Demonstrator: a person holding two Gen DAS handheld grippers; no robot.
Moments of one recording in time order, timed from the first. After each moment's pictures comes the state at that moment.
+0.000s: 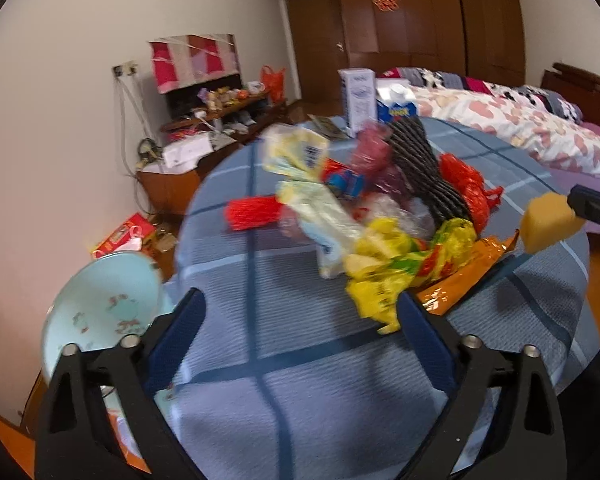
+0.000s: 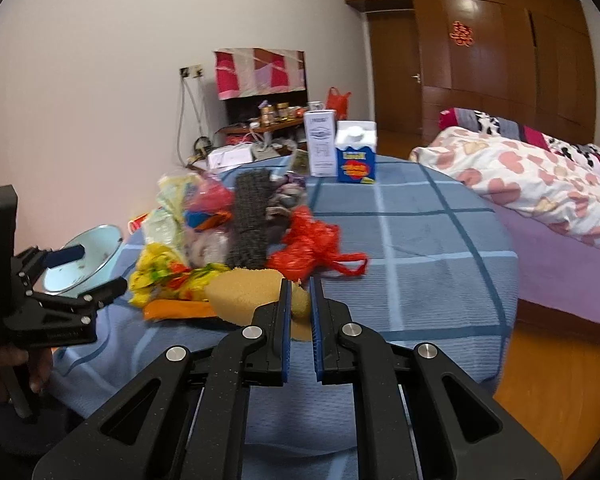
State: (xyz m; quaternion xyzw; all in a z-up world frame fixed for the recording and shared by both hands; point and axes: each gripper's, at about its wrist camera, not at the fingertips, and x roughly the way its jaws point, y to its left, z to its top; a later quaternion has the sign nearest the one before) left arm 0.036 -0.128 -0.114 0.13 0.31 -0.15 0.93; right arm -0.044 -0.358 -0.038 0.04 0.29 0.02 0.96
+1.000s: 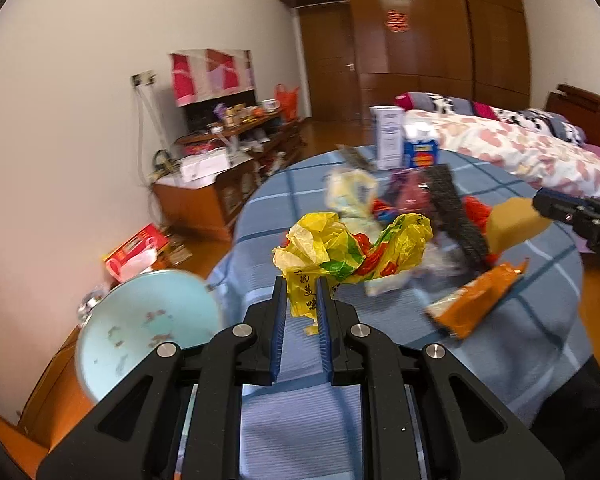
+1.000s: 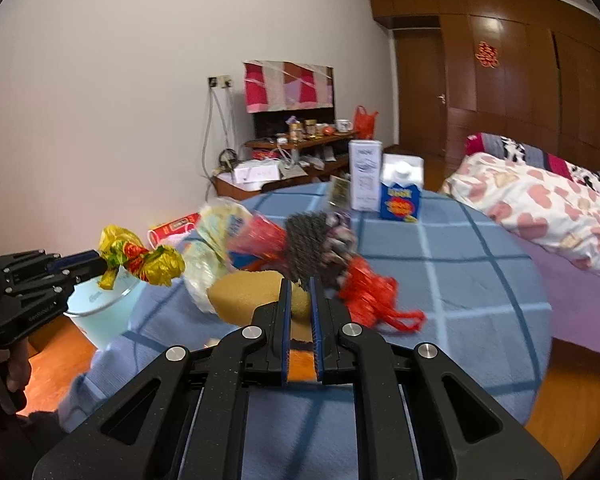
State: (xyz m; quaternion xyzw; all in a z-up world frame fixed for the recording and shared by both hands) left arm 0.030 -0.064 -0.068 0.10 0.28 -0.13 0.95; right arm -0.010 -0.307 -0.009 0.01 0.25 0.07 0.96
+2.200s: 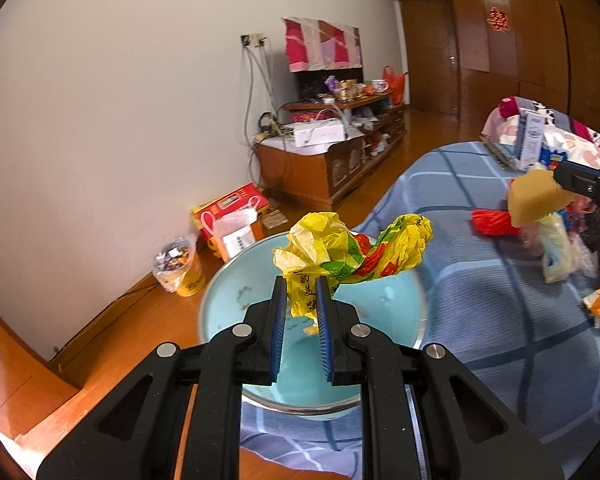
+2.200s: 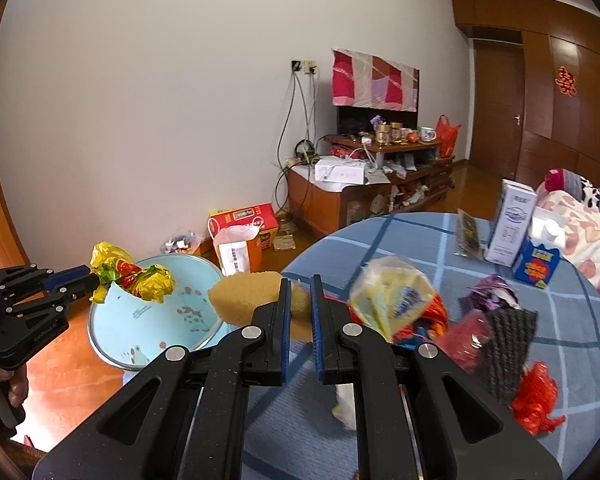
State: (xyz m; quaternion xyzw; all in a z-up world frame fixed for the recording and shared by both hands) left arm 0.062 0.072 -0.083 0.07 0.31 0.05 0.95; right arm 0.092 -0.164 -0.012 -0.04 0.26 0.19 0.95
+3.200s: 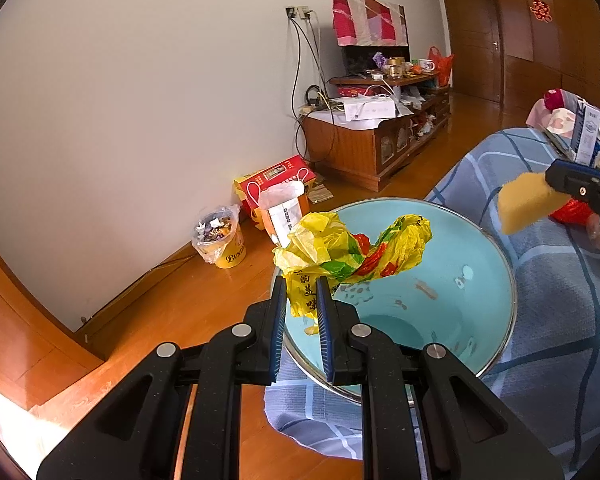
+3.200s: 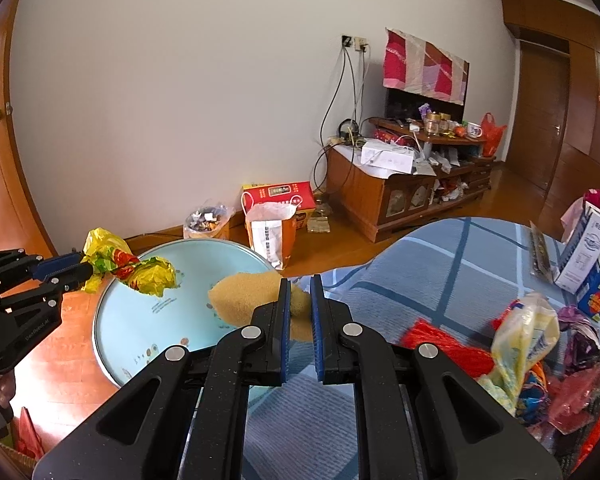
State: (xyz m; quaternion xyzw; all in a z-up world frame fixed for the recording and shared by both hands) left arm 0.077 0.127 -0.101 0.06 0.34 0.12 0.93; right arm 0.140 -0.079 -0.043 -0.08 0.30 0.24 0.92
